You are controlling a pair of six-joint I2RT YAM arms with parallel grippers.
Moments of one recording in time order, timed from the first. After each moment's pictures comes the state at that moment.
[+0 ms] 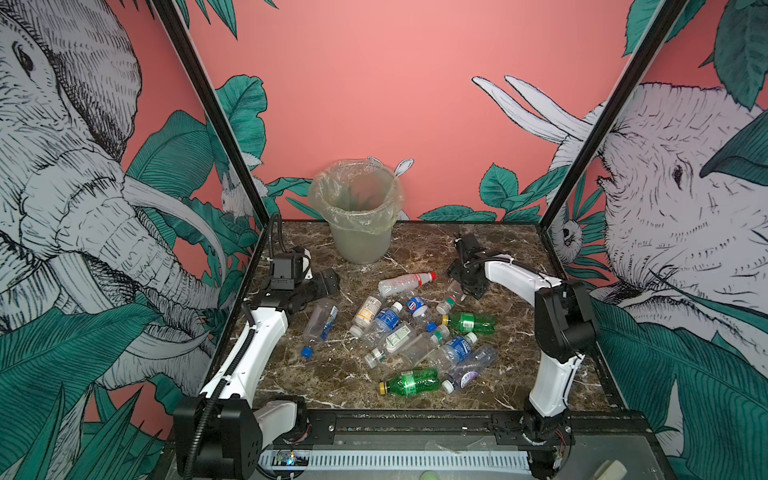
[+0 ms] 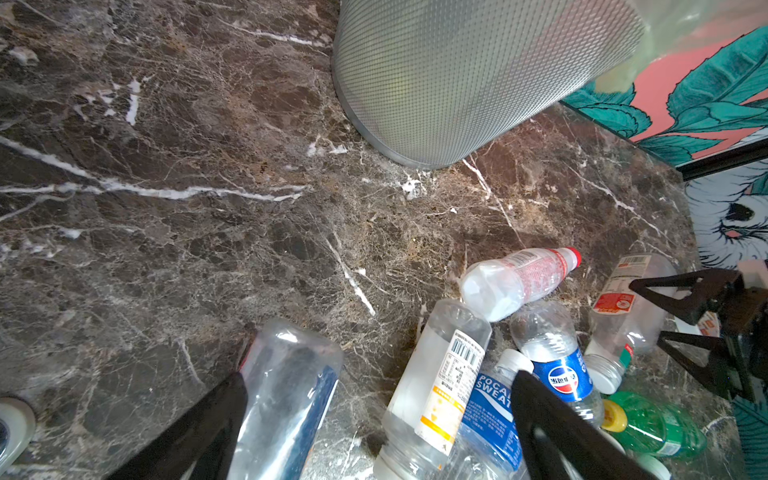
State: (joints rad) left arm -0.09 1.16 0.89 -0.50 0.21 -0.40; right arm 0.37 1.91 1.39 -0.68 0.14 1.00
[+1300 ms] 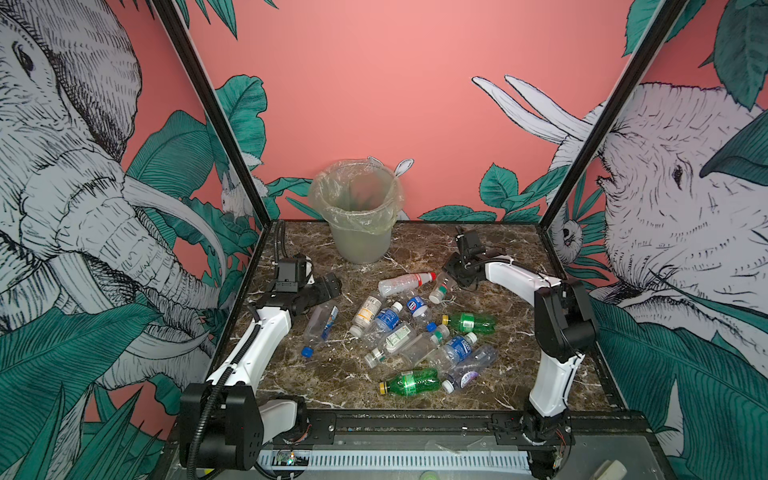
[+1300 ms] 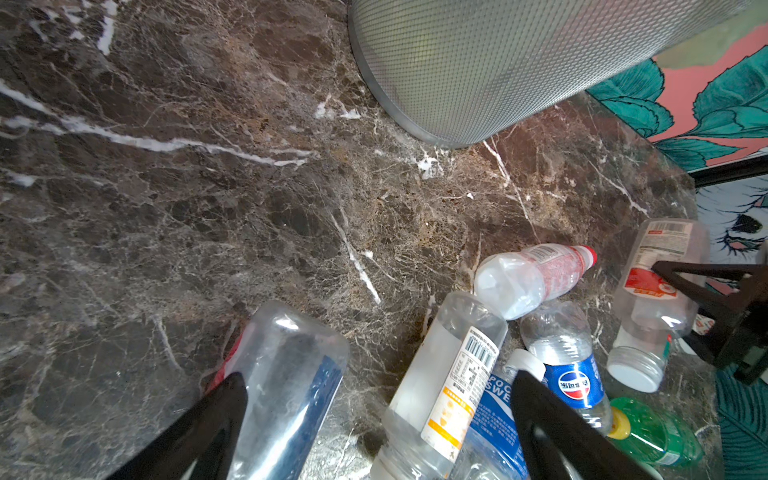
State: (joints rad) left arm -0.09 1.20 0.83 -0.45 0.23 -0.47; right arm 0.36 1.88 1.37 -0.44 -0.04 0.97
